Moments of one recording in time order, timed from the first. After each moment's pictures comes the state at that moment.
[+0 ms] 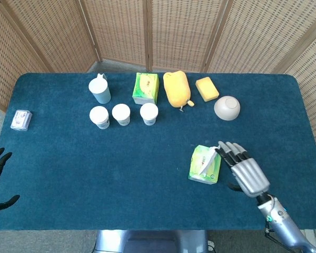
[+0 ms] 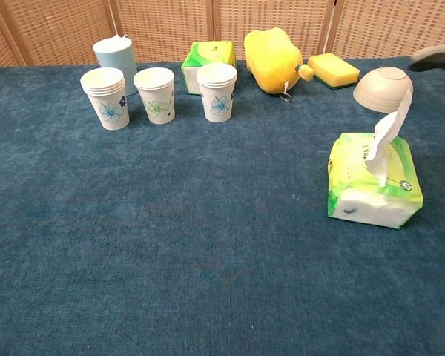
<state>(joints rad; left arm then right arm) 0.00 -0.80 0.02 -2.01 1.58 1.53 0.16 0.37 -1.18 0.05 -1.66 -1.68 1.24 -0.18</state>
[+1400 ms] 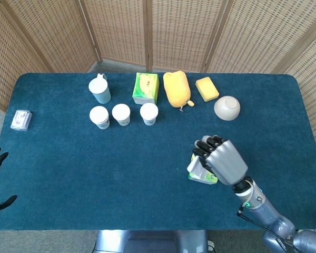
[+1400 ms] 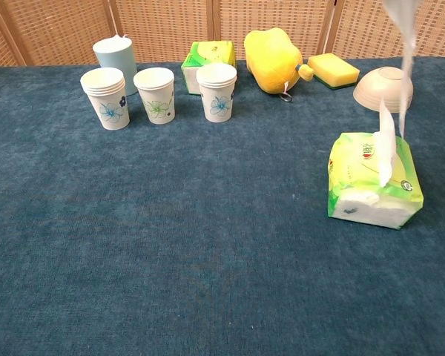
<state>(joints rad) 0.01 -0.79 0.03 -2.01 1.59 1.54 0.14 0.55 -1.31 0.21 -1.65 -1.86 1.46 -0.19</state>
